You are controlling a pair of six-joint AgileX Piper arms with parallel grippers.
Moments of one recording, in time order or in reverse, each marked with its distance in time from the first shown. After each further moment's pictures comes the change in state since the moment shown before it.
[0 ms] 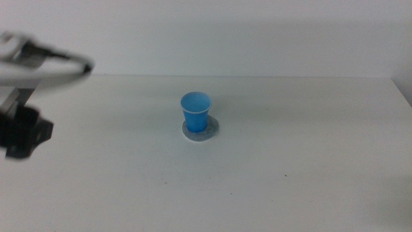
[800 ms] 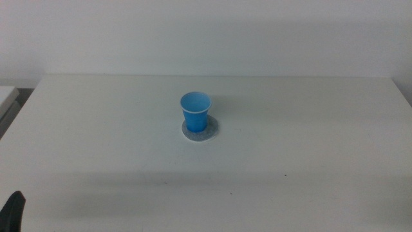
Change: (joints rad) left arm 0.154 -0.914 0.912 -0.128 -0.709 0.004; right arm 0.000 0.000 0.000 0.000 0.000 0.000
